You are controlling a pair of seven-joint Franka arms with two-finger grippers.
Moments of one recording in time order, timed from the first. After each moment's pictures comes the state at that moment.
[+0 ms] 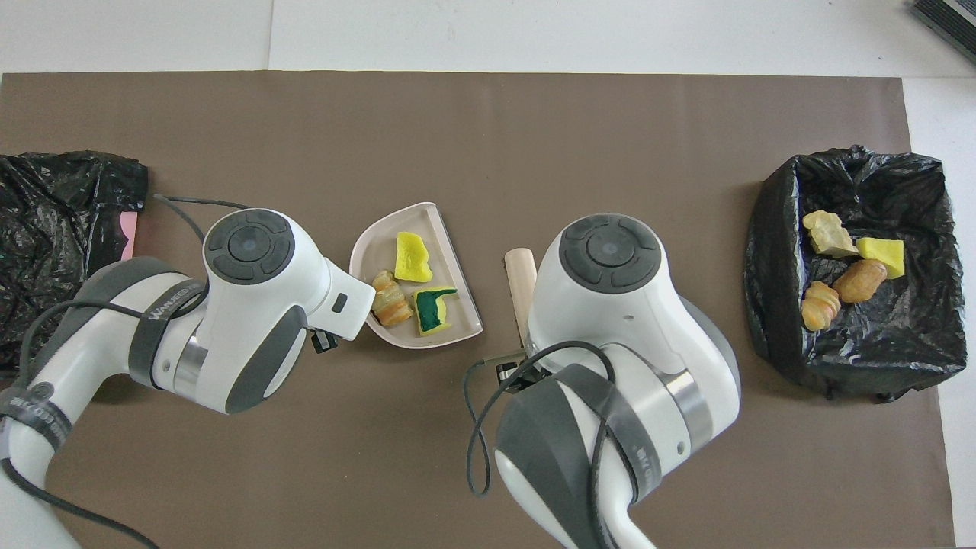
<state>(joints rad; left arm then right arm) -0.41 0.07 0.01 -2.03 0.08 2.00 0.78 0.55 0.10 0.06 -1.82 0.16 1.65 0.43</state>
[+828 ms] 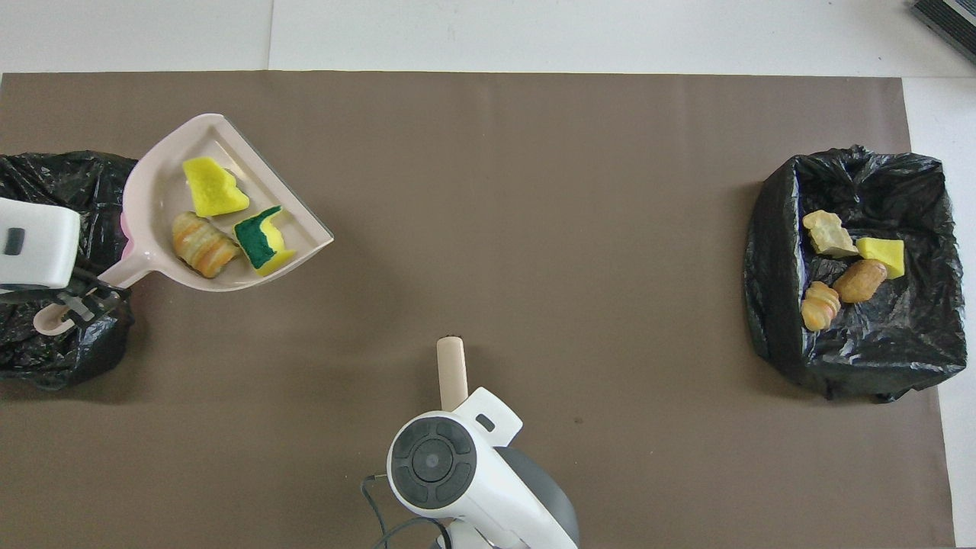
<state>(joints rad) -0.02 -0.08 0.02 -1.81 0.03 1.72 0.81 0.83 0.13 0.07 -2.05 0.16 2.02 0.78</state>
